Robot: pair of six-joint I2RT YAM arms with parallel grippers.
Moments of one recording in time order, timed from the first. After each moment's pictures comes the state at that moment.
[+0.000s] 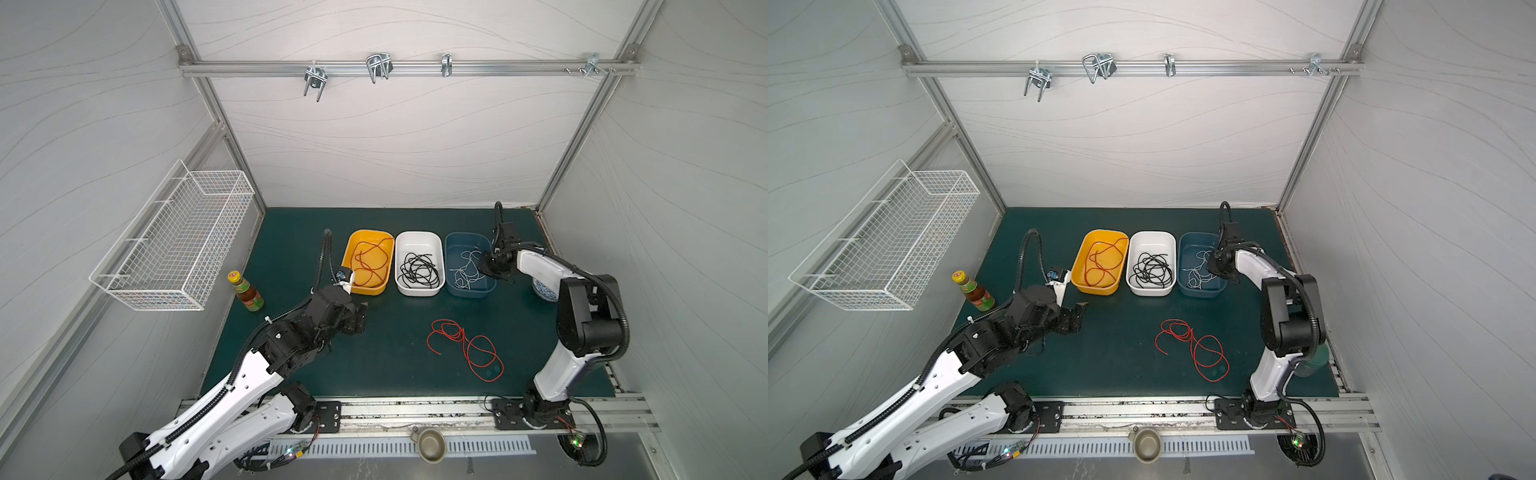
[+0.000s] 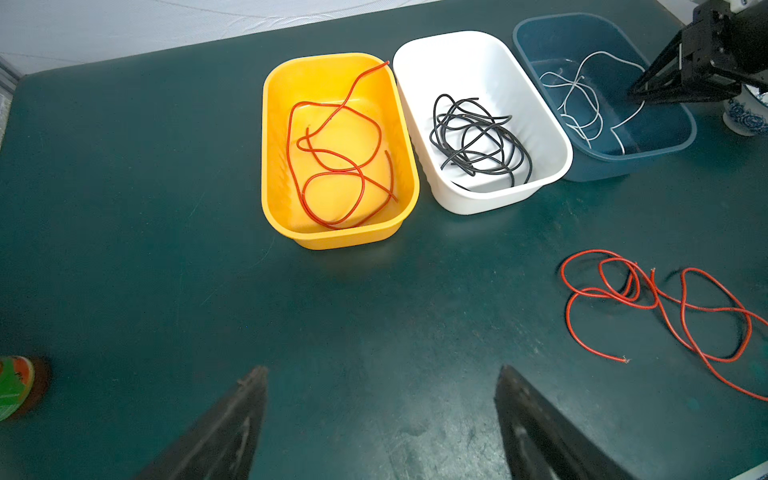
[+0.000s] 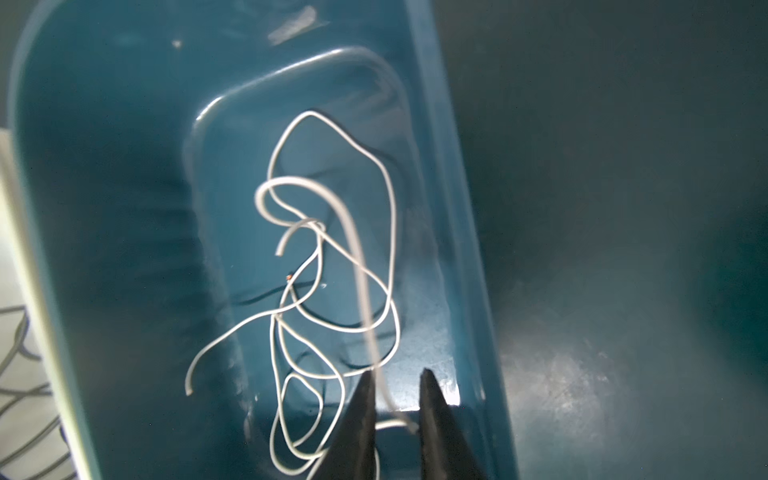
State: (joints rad) left arm -0.73 0.77 0.81 -0.77 -0.32 -0.31; right arm 0.19 1.76 1.20 -0.55 -0.07 0.46
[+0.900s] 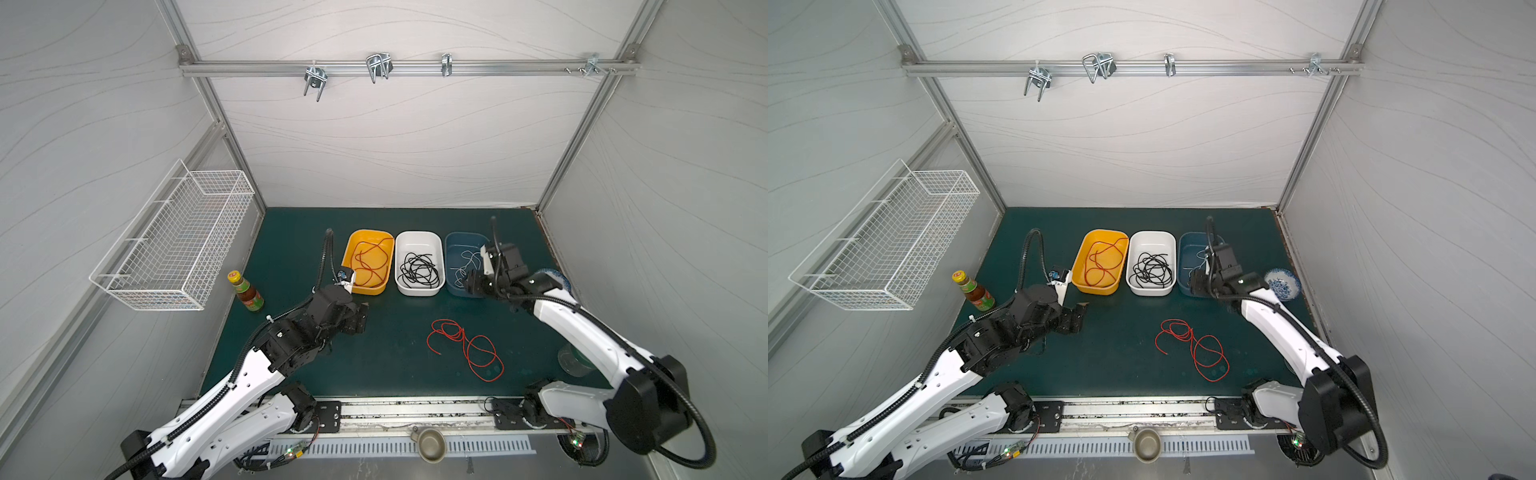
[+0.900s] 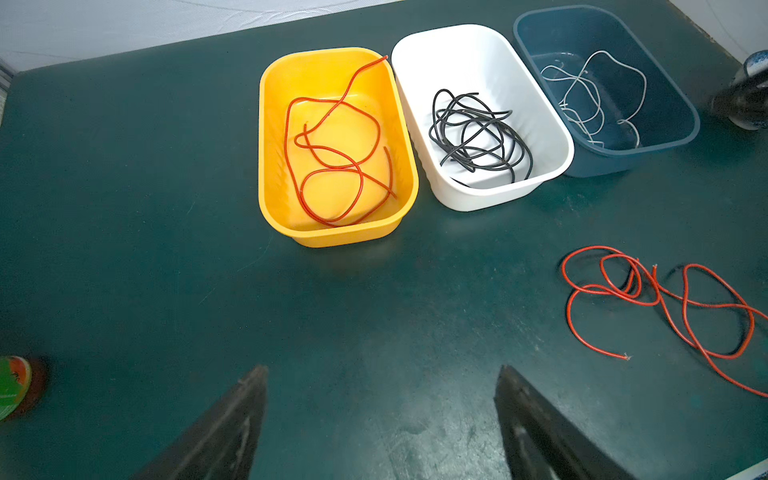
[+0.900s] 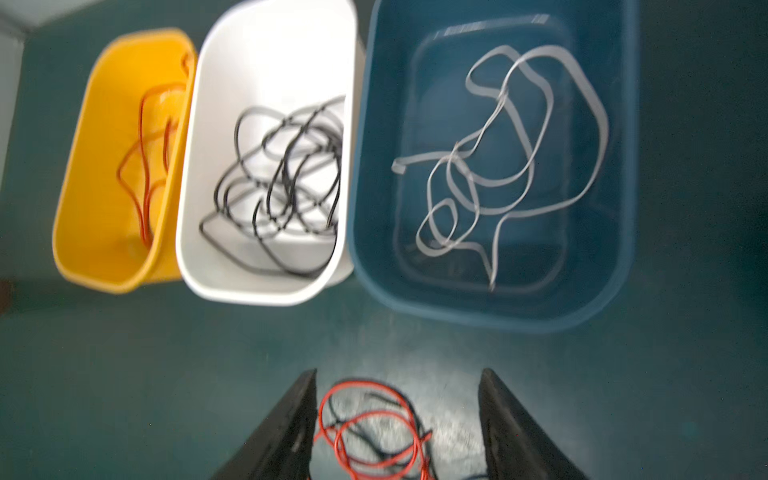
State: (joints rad) left arm -0.73 0.78 0.81 -0.77 -0.31 -0.31; right arm 0.50 1.18 0.86 -0.58 -0.04 0.46
